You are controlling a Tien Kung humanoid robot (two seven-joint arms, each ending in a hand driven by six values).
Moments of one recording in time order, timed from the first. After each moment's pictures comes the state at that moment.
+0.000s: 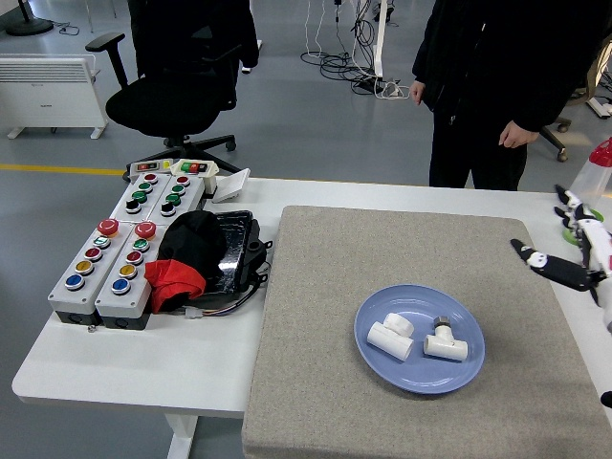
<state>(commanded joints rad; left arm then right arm) -0.25 0.03 -1.12 -0.31 1.54 0.04 0.55 0.36 -0.34 1.34 1.30 -1.21 -0.30 0.09</state>
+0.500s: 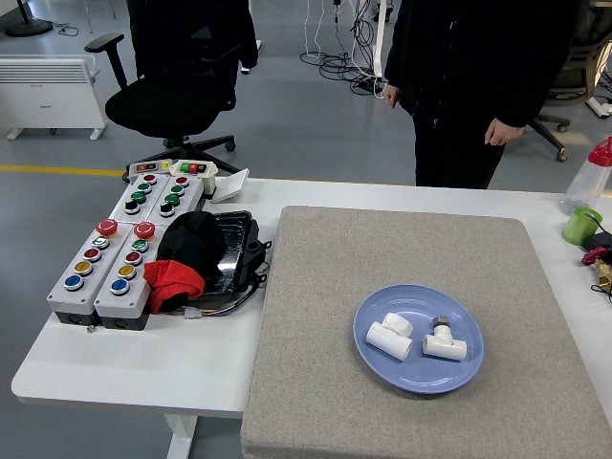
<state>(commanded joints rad) -0.26 0.03 -1.13 -0.30 1.55 0.04 0.54 0.24 -0.35 1.71 1.31 -0.59 -0.24 -0.03</state>
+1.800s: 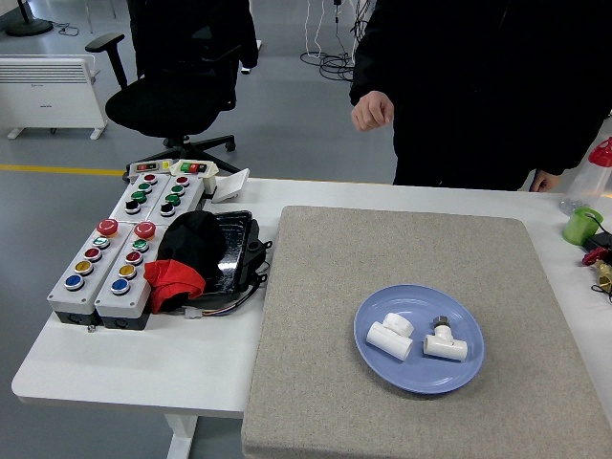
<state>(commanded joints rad) -0.24 0.02 -1.14 -0.31 1.57 0.04 0.55 0.20 -0.33 1.70 1.31 -0.38 -0.26 -0.03</state>
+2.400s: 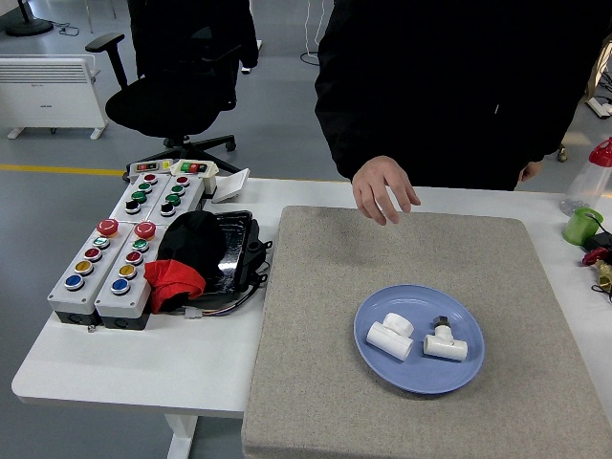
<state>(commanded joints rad) -0.25 0.02 -1.13 -0.30 1.56 0.04 0.54 0.19 -0.30 1.72 1.30 -0.37 -0.27 -0.03</state>
